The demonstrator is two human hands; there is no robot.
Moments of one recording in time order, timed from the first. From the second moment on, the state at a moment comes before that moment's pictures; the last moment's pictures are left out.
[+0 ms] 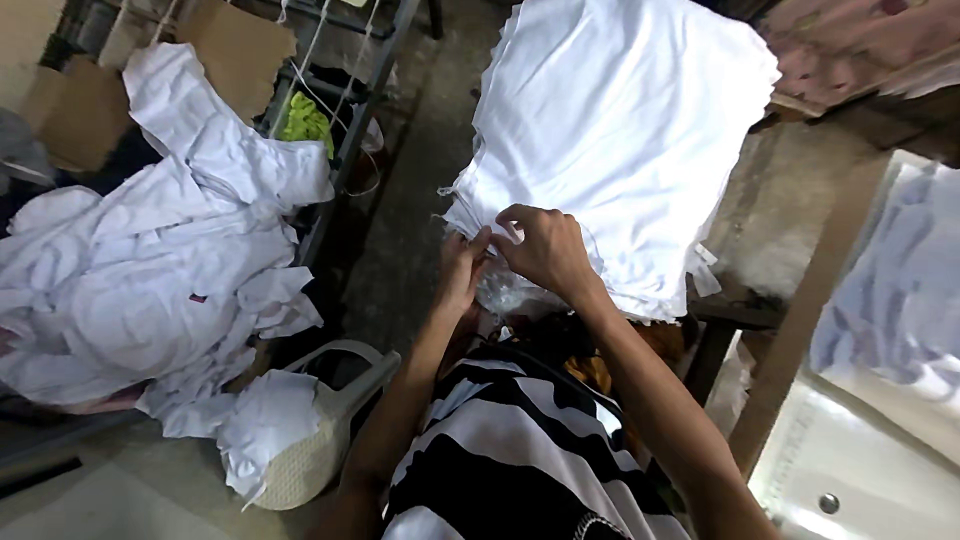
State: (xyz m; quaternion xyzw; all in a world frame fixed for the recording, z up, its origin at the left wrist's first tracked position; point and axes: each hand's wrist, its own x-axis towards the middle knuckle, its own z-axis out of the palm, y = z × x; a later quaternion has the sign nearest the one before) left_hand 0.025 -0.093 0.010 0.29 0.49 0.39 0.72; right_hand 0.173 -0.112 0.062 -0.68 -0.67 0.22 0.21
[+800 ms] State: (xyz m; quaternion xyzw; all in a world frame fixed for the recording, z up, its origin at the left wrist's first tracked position) left_hand 0.021 -0.077 0.005 0.35 0.51 0.37 0.69; right_hand 0.201 -0.092 0.063 -0.73 -0.56 0.27 0.29
